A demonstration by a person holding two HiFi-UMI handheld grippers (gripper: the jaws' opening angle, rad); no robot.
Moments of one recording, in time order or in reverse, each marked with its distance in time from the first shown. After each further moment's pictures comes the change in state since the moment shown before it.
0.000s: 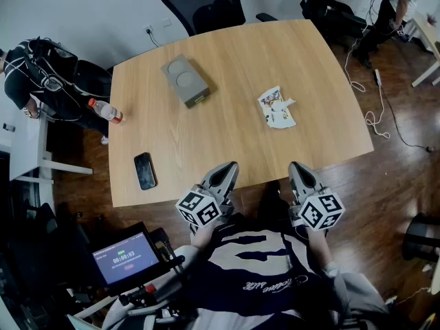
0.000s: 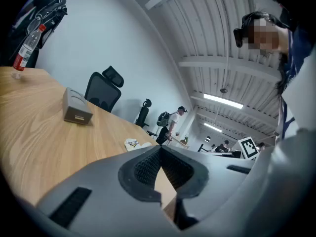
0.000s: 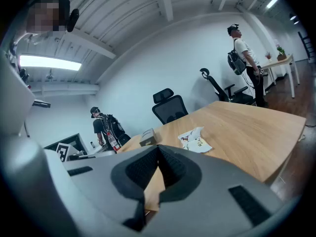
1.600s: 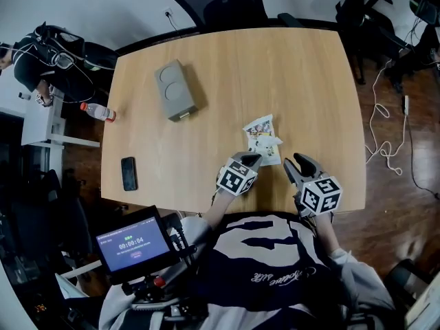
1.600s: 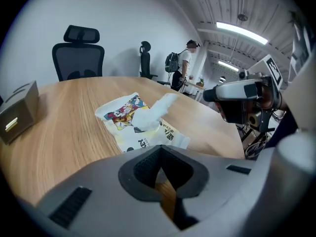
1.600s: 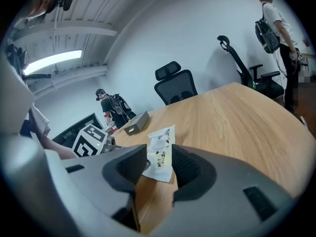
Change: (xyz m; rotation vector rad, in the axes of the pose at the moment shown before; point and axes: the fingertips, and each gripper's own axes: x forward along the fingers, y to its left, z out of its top) left arm 0.251 0.072 -0.114 0.283 0.650 0.213; right arm 0.120 -0.170 0.044 -0.098 0.310 0.216
